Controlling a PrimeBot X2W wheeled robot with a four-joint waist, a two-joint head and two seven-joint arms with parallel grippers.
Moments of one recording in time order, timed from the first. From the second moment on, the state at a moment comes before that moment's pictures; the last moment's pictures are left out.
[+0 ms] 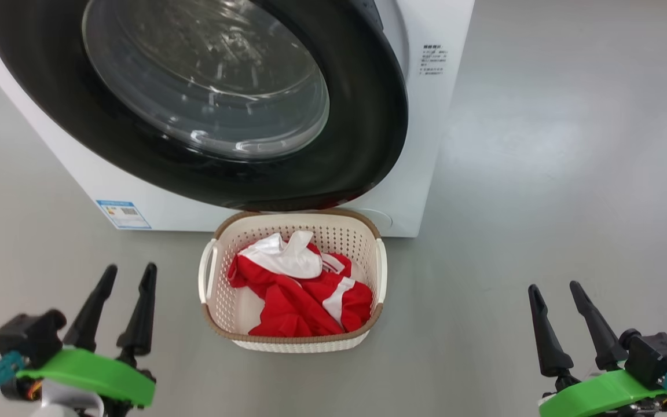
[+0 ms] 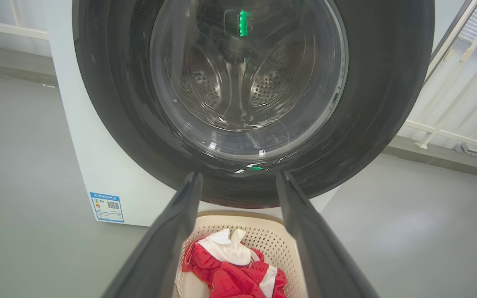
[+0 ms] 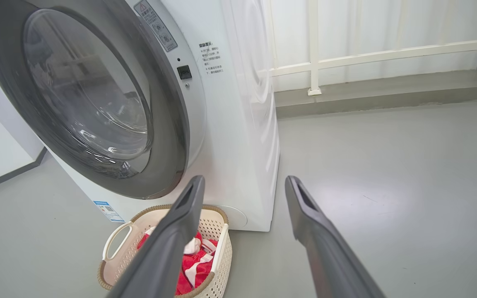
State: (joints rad) left arm -0.29 0.30 -0.19 0.41 -0.66 -0.13 -0.26; right arm 0.01 -0.05 -0.02 0.21 0.35 0.12 -0.26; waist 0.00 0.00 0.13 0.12
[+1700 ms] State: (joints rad) left arm 0.15 0.15 0.15 0.20 -0.30 -0.13 -0.26; right arm 0.18 -0.06 -0.05 0.20 0.37 0.12 -0.26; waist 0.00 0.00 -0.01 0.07
